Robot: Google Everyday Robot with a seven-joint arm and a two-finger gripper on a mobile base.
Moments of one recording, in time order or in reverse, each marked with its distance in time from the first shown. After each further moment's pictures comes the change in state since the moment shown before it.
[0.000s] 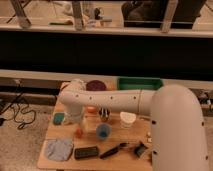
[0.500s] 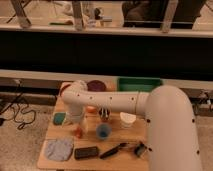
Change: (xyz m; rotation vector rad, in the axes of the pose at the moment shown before) arm 0.010 -0.003 0.021 -0.012 -0.048 -0.024
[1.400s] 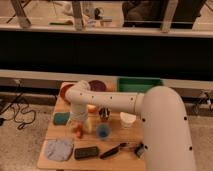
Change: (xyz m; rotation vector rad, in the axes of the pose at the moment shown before) arm 0.015 0.018 0.018 -0.049 -0.050 0.009
